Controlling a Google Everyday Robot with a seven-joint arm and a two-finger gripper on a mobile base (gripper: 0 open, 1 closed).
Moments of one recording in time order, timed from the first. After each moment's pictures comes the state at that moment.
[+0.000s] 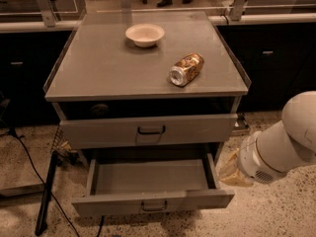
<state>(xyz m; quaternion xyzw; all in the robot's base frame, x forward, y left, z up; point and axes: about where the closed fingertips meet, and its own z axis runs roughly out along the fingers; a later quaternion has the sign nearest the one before) 0.385 -0.185 0.746 -0.56 0.81 0.08 0.17</state>
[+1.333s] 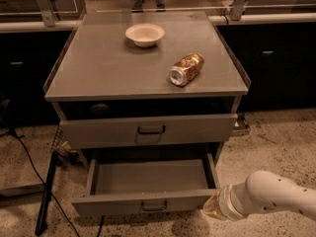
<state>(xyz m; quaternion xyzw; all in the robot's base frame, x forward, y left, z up) 0.398 -0.191 0.487 -0.55 0.80 0.13 0.20</state>
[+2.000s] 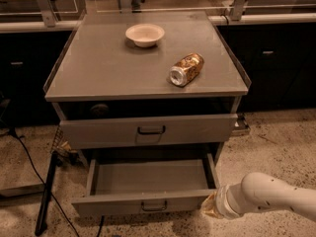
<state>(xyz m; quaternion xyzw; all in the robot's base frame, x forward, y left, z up) 0.411 -0.192 0.458 -0.55 0.80 0.13 0.20</state>
